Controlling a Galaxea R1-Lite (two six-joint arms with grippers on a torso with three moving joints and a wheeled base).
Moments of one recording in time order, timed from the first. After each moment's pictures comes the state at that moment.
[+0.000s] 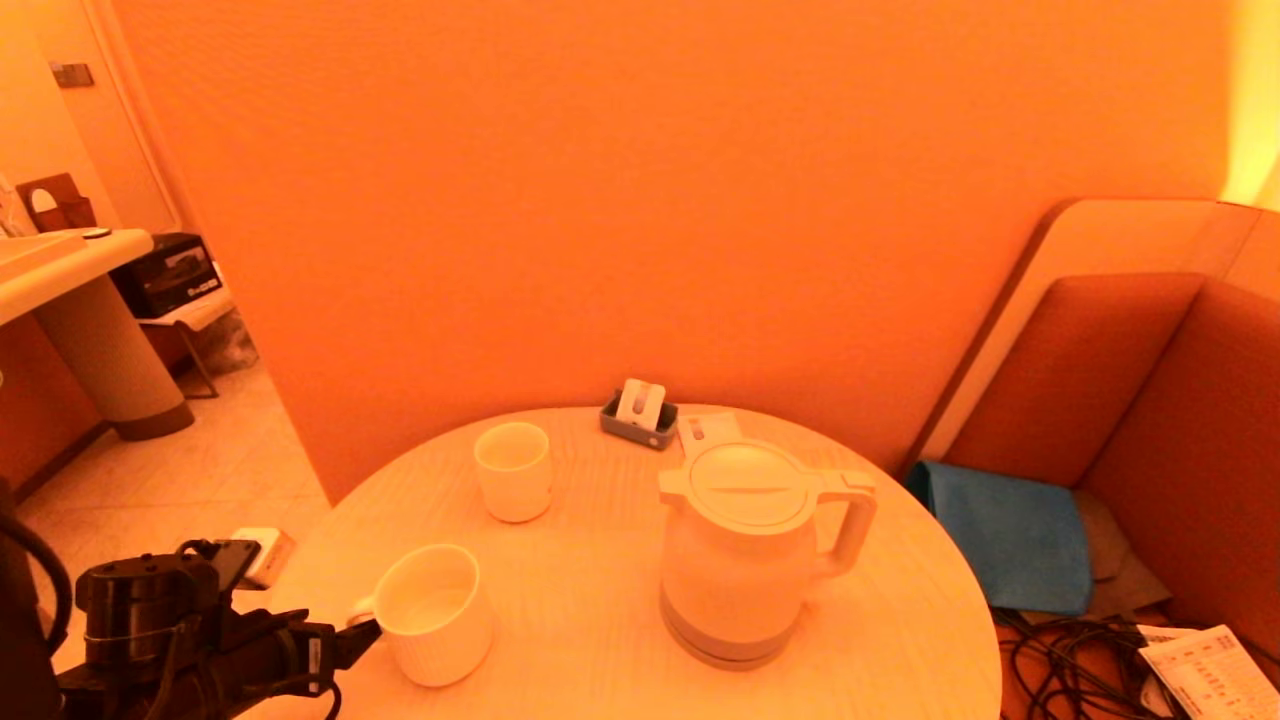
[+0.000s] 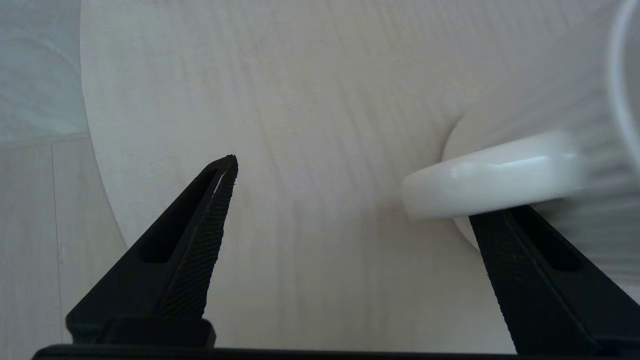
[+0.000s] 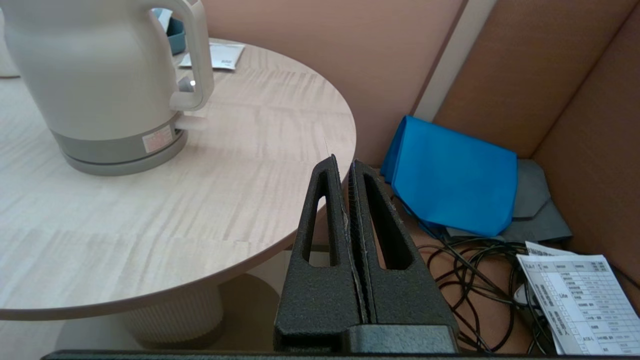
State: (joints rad) left arm 0.03 2.00 -0.06 -1.34 -0.21 -0.01; right arm 0.01 0.00 0.00 0.00 0.02 -0.06
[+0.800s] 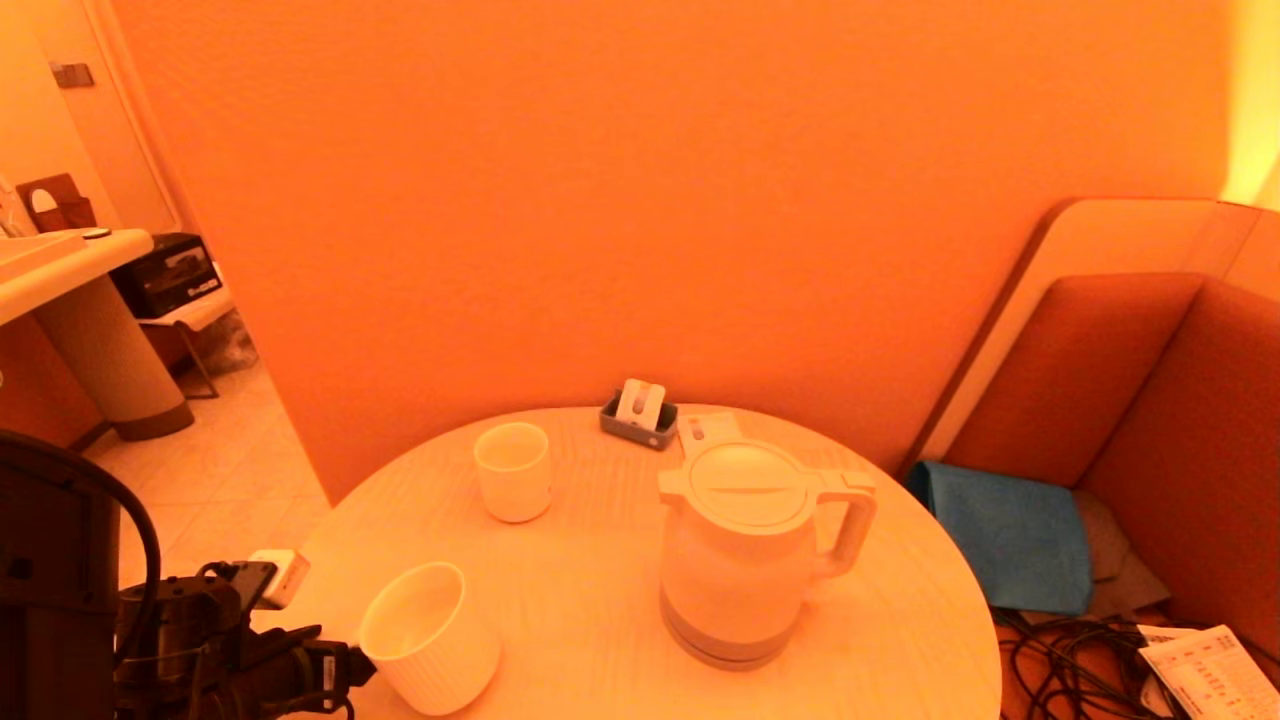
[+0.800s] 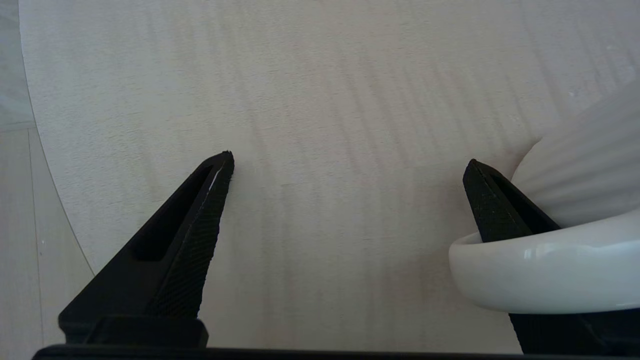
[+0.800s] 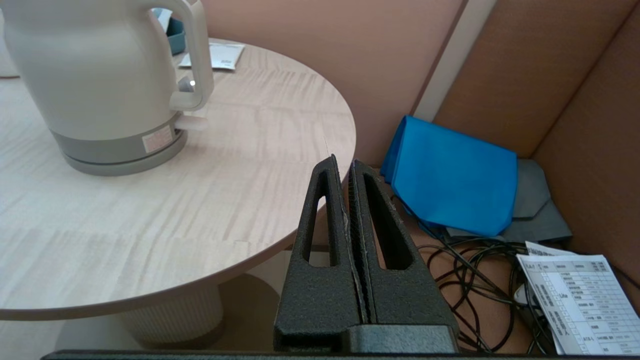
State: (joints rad) left arm 0.03 2.17 0.00 -1.52 -0.22 -0.02; right arm 0.01 0.00 0.00 0.00 0.02 -0.06
